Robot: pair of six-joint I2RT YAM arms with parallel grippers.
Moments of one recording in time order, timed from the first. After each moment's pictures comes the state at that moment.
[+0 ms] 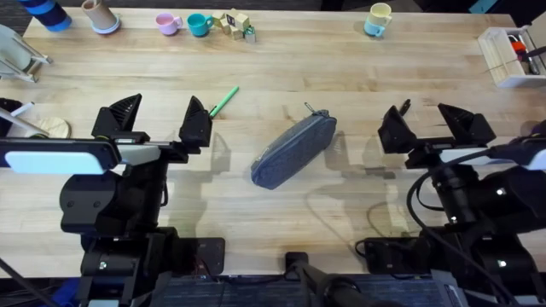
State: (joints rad) left arm 0.00 0.00 0.01 -0.02 0.01 0.00; right arm 0.00 0.00 0.01 -0.10 -0.03 0.01
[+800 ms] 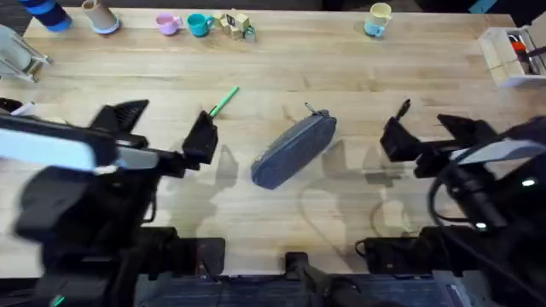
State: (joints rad) left arm 0.00 0.00 0.22 -0.39 0.13 0.11; right arm 0.00 0.06 0.20 -0.42 -0.05 0.01
